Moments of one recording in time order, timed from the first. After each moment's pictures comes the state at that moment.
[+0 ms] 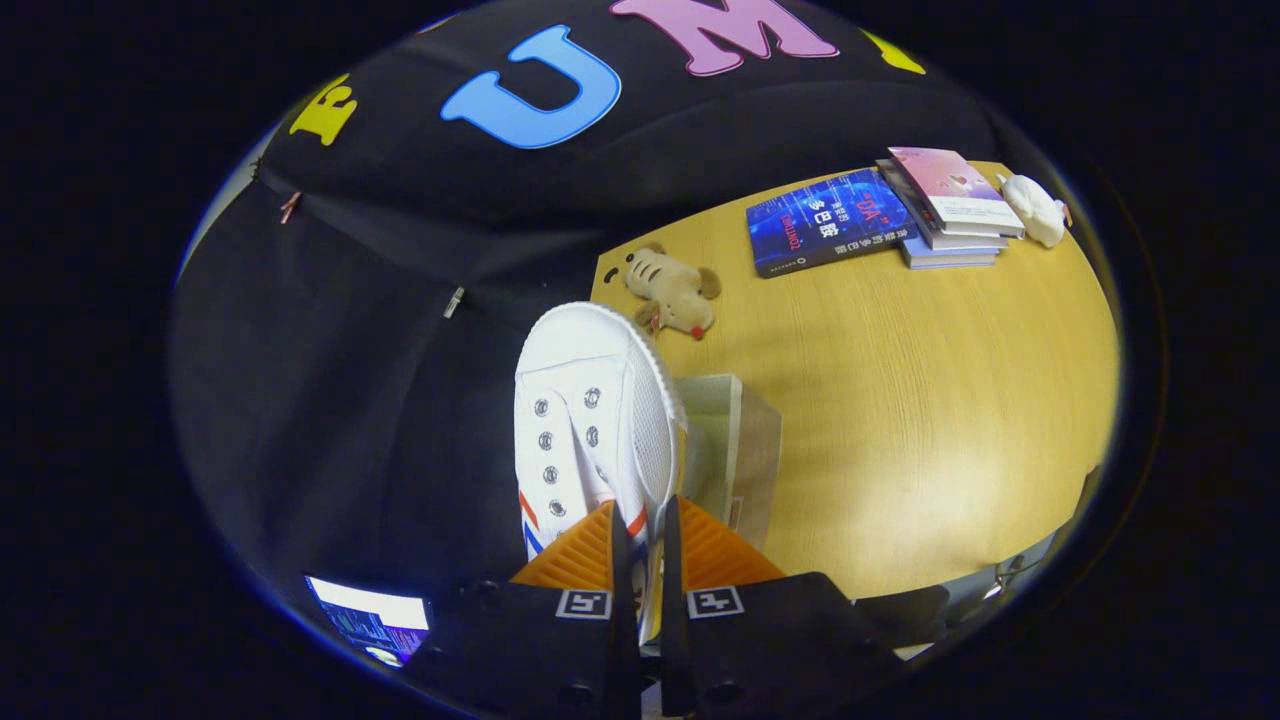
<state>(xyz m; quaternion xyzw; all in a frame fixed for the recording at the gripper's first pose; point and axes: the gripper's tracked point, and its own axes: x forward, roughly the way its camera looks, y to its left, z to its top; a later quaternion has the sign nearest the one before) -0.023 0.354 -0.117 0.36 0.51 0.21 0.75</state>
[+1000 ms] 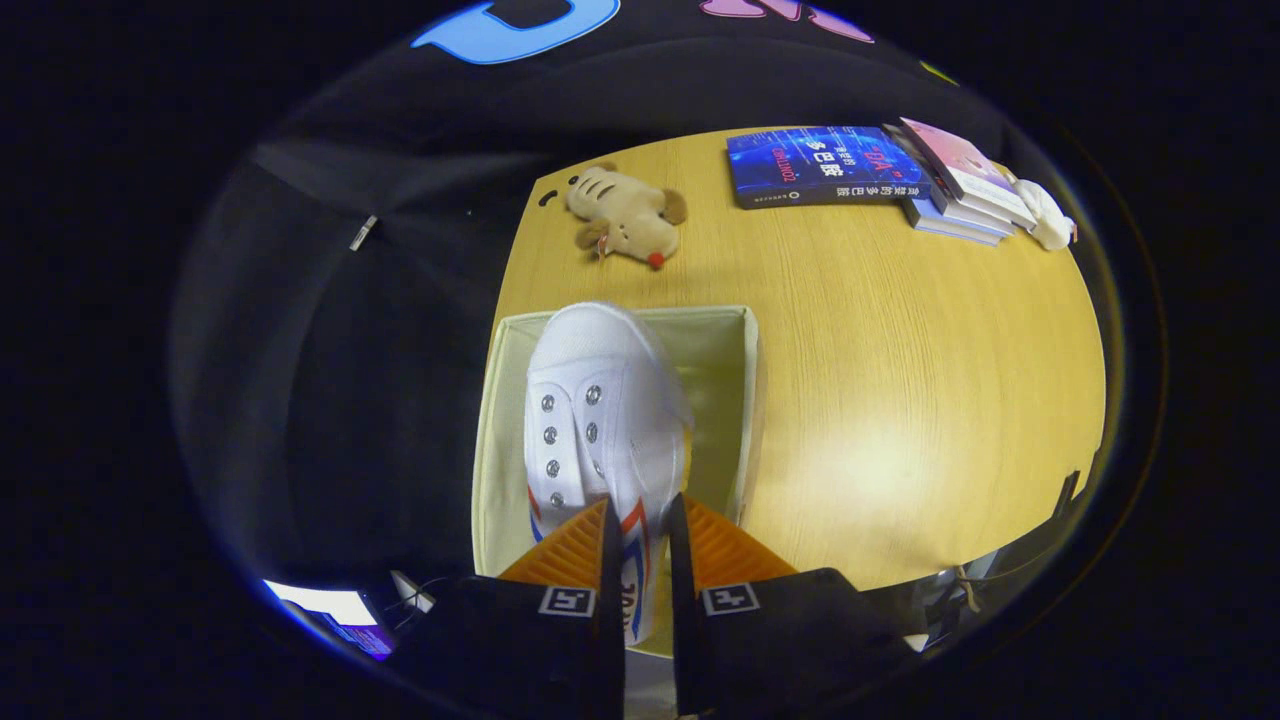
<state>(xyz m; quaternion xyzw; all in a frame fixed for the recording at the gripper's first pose) -0.027 0.415 -0.199 0.27 0.61 0.17 0.73</state>
